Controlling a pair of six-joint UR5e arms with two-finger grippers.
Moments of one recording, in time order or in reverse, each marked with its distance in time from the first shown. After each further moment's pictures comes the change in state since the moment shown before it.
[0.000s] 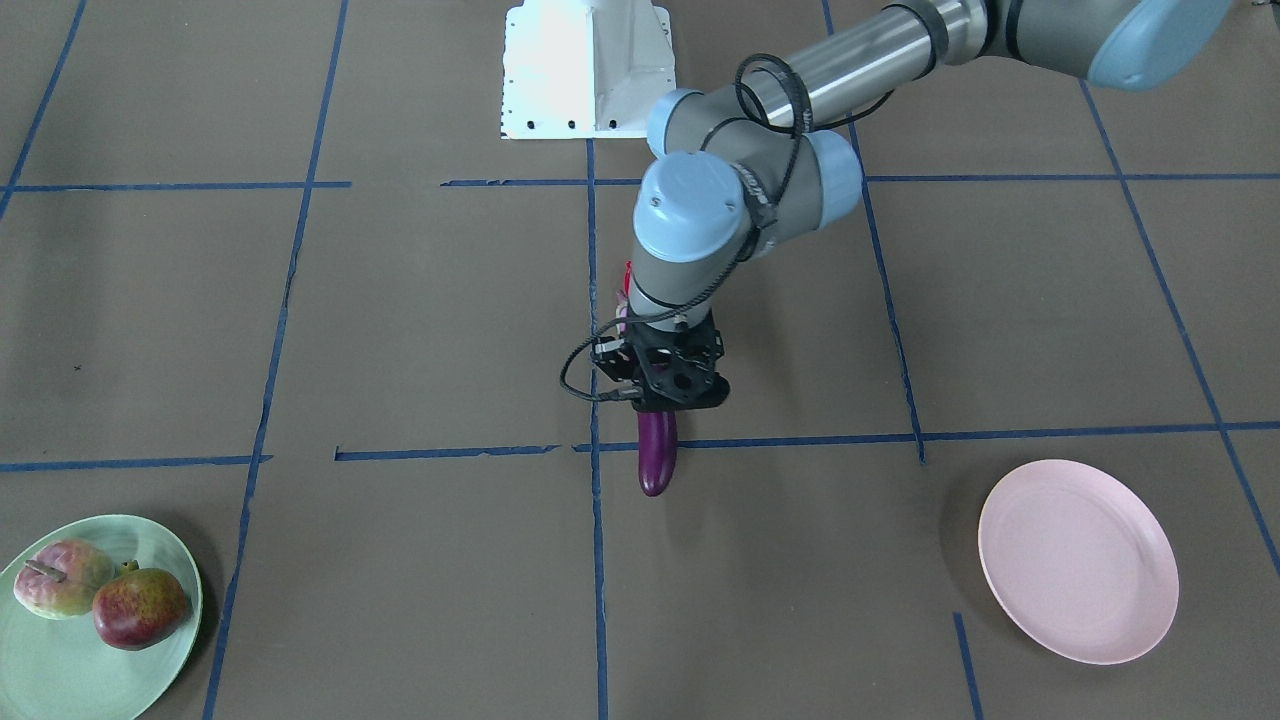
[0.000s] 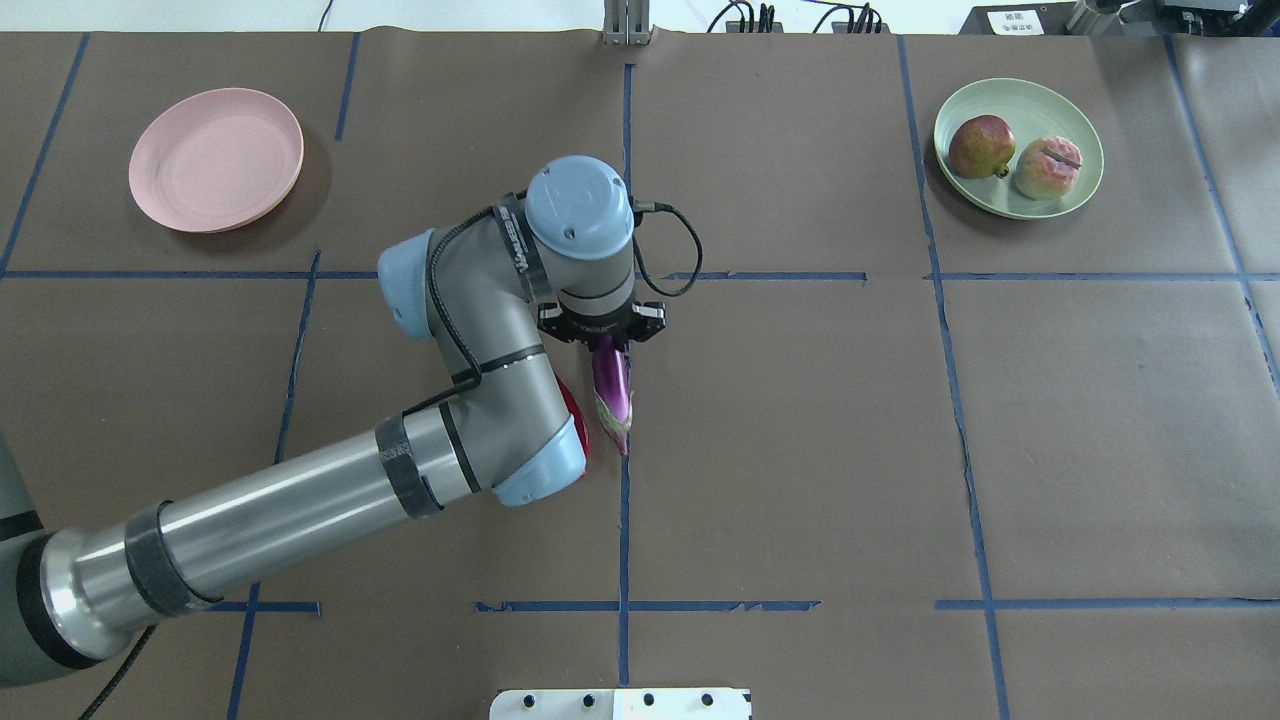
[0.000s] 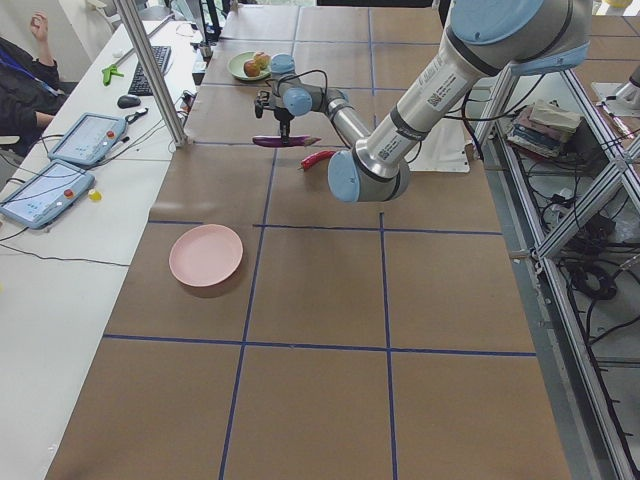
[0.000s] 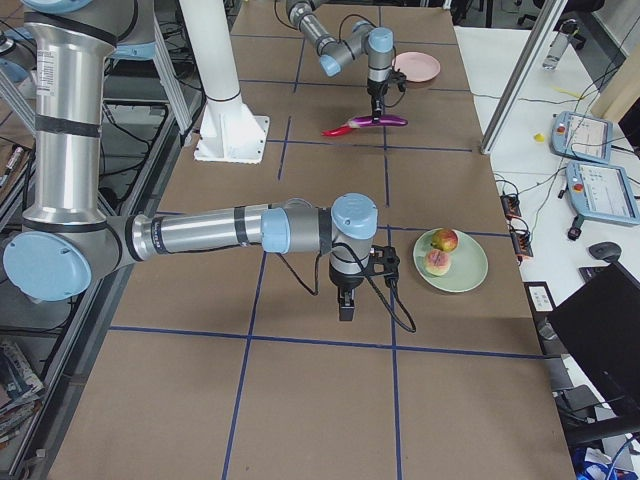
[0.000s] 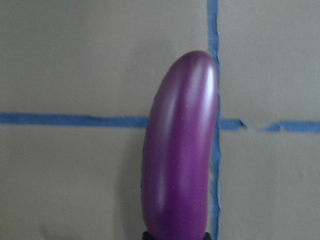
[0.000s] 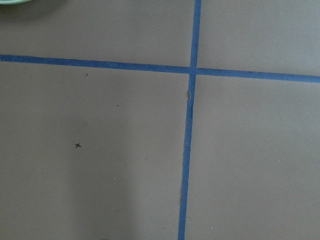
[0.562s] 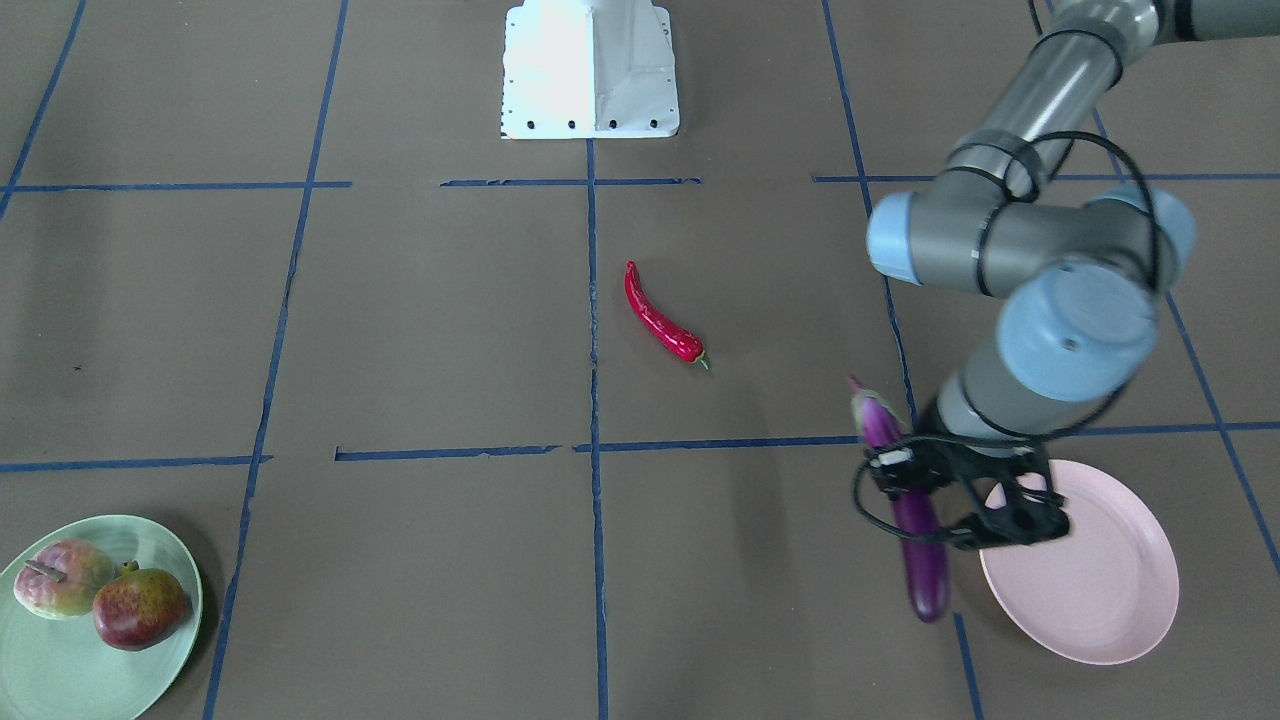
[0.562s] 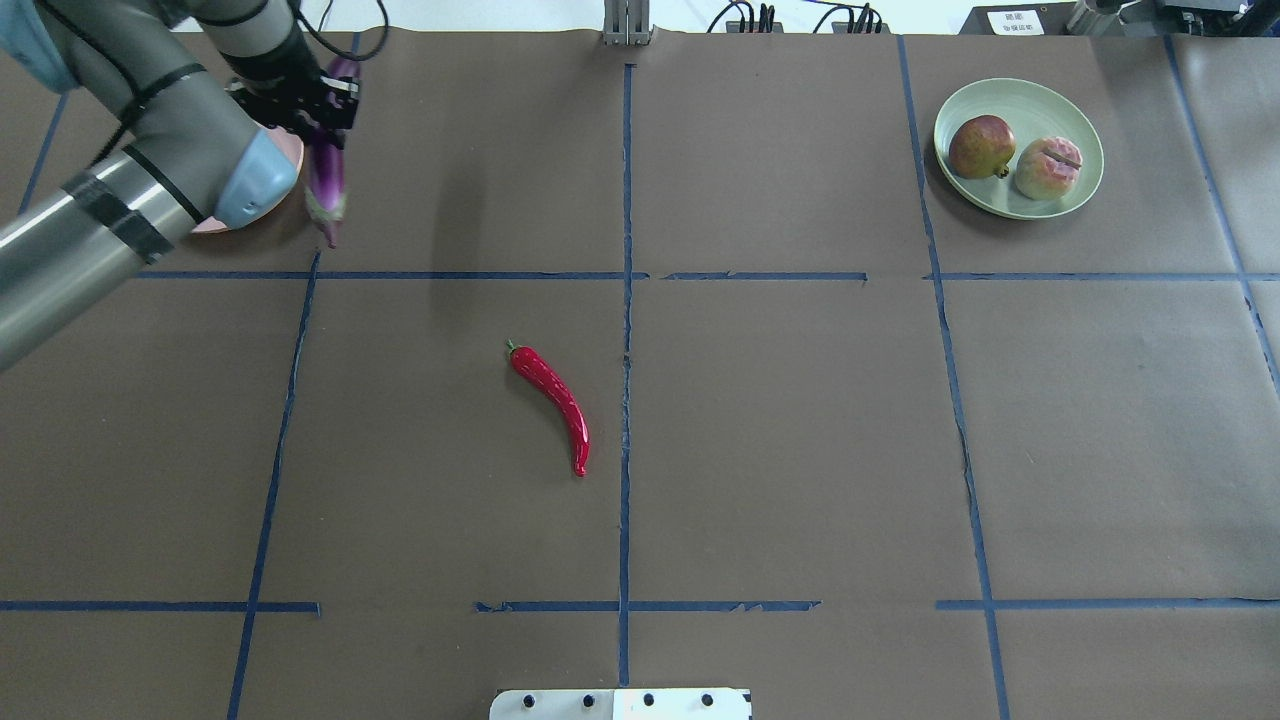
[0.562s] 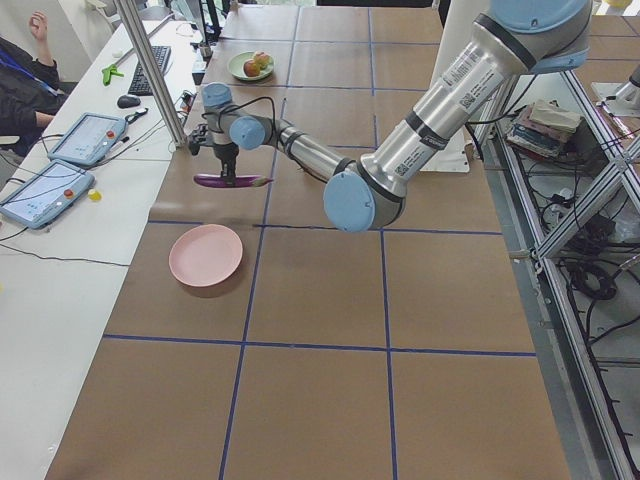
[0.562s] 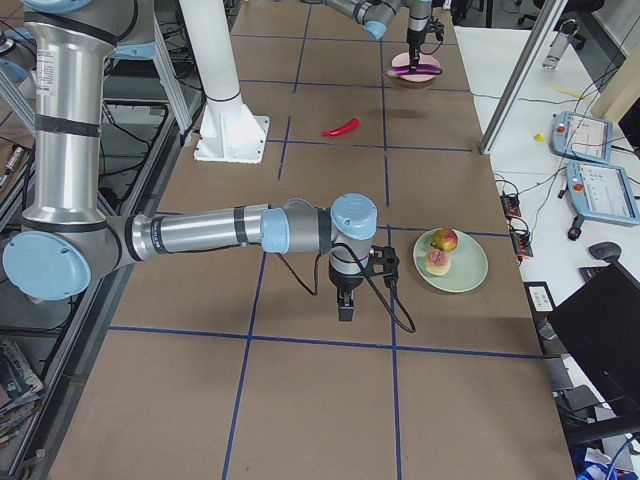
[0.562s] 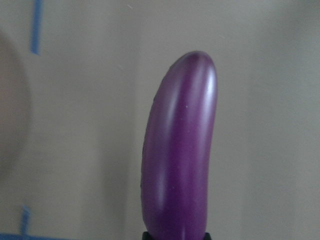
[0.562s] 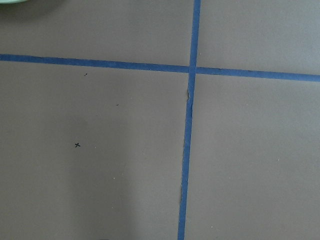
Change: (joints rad) left arm -0.332 0.154 0.113 -0.004 -0.098 0.487; right arm 0.000 -0.001 0.000 0.000 0.000 0.002
